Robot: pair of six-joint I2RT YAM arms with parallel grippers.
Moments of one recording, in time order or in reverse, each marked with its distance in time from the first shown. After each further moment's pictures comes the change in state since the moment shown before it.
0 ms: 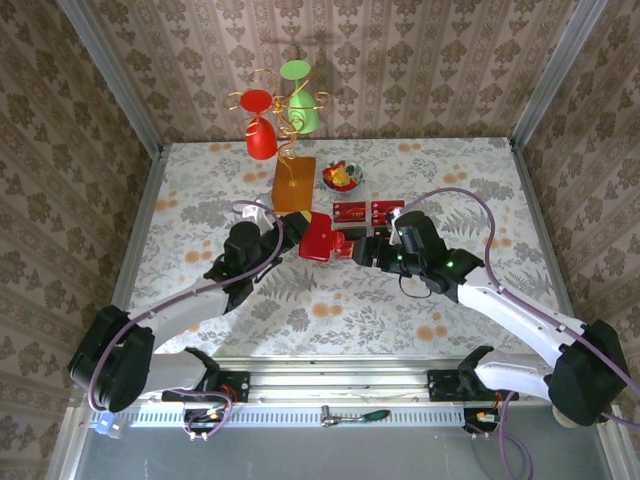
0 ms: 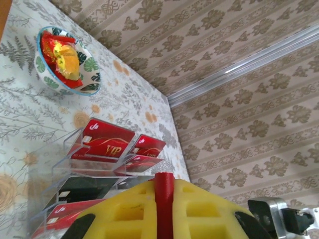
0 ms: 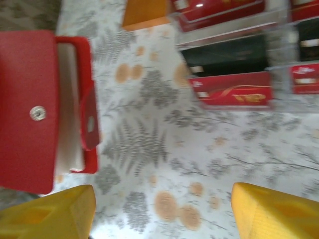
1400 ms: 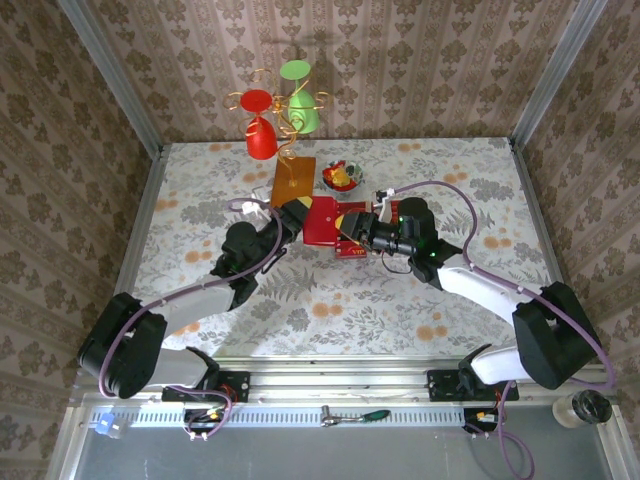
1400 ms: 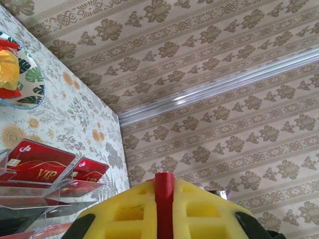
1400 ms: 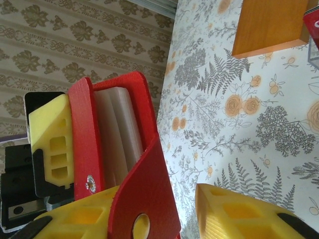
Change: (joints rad) left arm 0.002 0.074 0.000 0.264 -0.001 -0.209; right arm -0.089 0.221 -0.039 0.631 -0.298 0.290
